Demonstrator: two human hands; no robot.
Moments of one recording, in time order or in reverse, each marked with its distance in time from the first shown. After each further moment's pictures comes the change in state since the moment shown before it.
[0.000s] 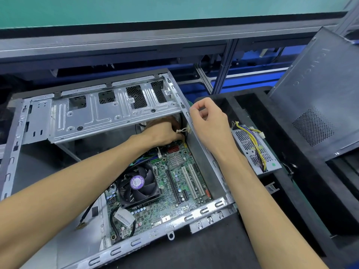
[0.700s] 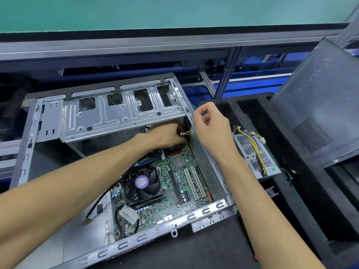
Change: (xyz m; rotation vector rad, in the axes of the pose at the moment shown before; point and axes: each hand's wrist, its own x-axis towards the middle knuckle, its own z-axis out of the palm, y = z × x) left_hand -0.013 0.011 -0.013 -0.096 -0.126 0.016; right_hand -0.004 -0.008 -0.002 -0.042 -0.039 -0.009
